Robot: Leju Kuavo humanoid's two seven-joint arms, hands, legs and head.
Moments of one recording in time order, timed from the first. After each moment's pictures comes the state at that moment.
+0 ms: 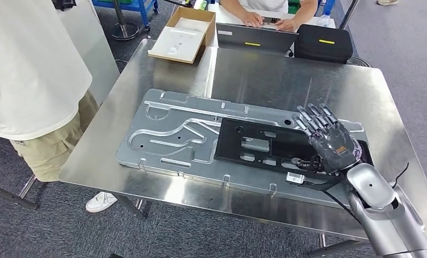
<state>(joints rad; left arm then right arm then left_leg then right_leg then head) -0.09 -0.16 1.16 -0.33 -1.13 -0.12 -0.52 -0.30 -0.48 0.14 -1.50 1.55 -0.38 -0.16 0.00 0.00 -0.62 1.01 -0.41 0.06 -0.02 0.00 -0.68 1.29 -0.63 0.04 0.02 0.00</state>
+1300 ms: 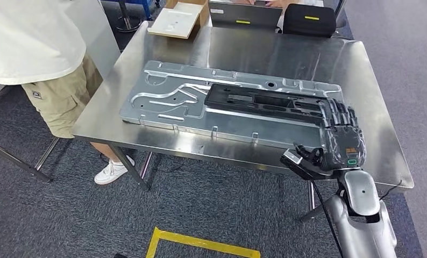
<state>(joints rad) -0.08 -0.19 1.17 -0.34 -1.14 -0.11 -0.55 -0.20 -0.15 -0.13 -1.58 1.45 -0.26 0.02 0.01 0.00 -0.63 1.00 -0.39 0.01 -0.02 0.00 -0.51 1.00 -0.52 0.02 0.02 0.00</state>
